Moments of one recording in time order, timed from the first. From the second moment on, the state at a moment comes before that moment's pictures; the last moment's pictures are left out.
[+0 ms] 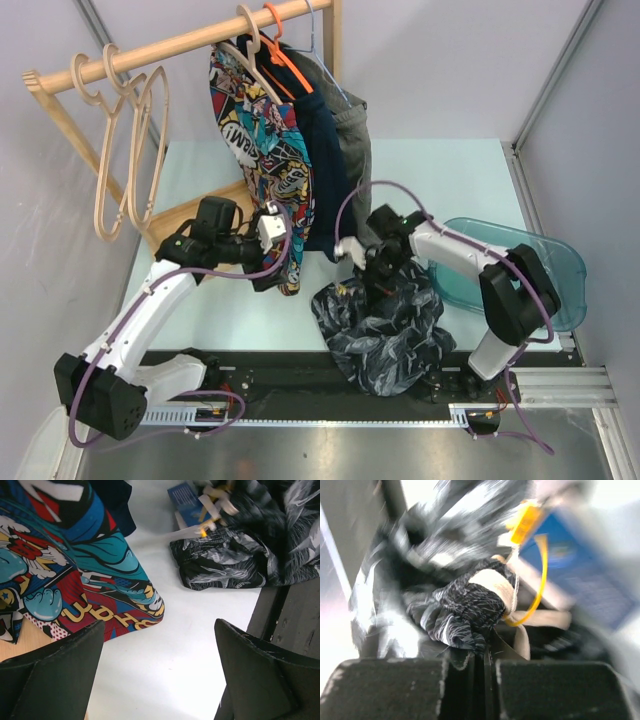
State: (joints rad) left arm -0.36 1.09 0.99 -0.74 0.63 0.60; right arm 0.63 1.67 1.12 -0.90 -0.65 -0.66
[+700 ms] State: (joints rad) left arm -0.27 1.02 1.05 -0.61 0.61 0.43; right arm 1.16 0.88 0.72 -0.40 -0.13 -0.78
